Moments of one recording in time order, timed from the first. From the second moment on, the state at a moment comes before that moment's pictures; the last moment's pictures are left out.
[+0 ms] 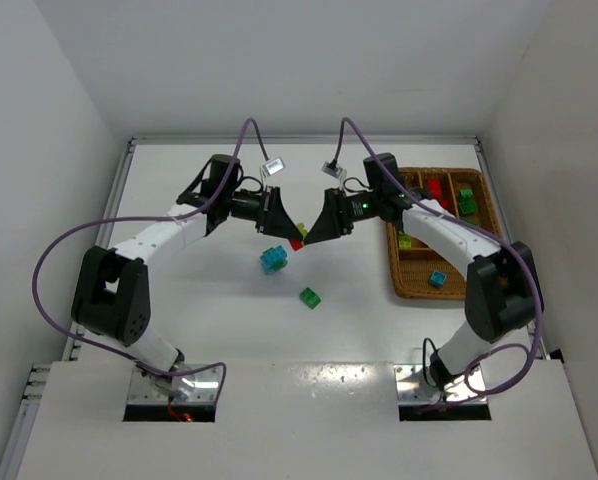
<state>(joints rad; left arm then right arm) -0.35 1.58 1.14 -0.15 1.21 -0.40 0.40 1.63 1.16 -0.24 -1.09 0.29</state>
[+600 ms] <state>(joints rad) -0.34 1.58 1.15 -0.14 1.22 -0.40 0.40 1.60 1.13 -0.16 -1.06 0.36</state>
